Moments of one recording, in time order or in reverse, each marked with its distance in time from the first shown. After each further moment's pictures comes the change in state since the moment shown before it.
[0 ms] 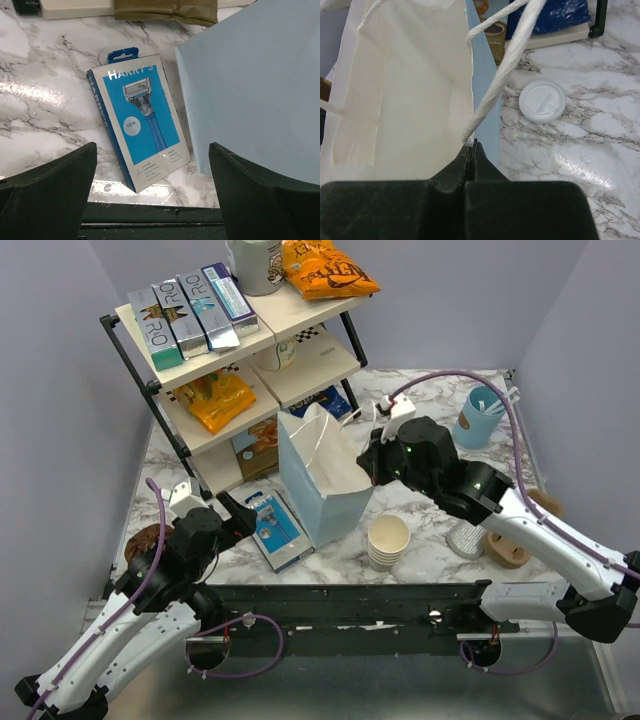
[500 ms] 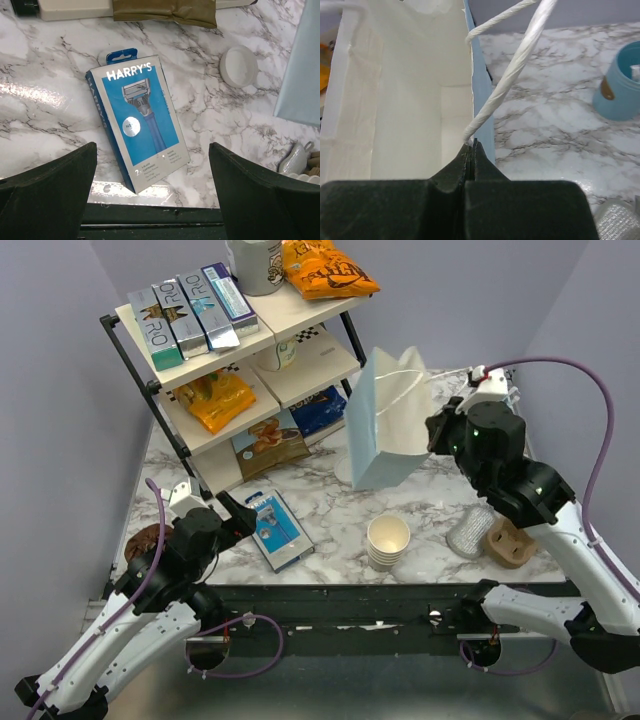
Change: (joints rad) left arm 0.000 -0.003 -0.002 0.008 0.000 0.004; right arm -0.166 -0.168 0.077 -0.072 0.285 0.058
